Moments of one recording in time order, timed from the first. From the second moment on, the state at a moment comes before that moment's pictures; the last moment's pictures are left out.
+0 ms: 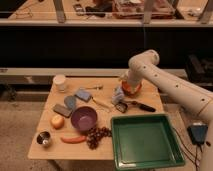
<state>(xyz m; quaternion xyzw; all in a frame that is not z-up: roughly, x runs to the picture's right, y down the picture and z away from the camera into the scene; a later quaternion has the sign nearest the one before) 0.136 -0.024 0.836 -0.13 -0.12 -0.35 0.92</state>
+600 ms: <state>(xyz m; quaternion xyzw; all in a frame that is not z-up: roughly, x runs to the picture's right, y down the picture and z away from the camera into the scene) 0.121 -0.004 0.856 -0.08 -0.12 -0.41 0.90</state>
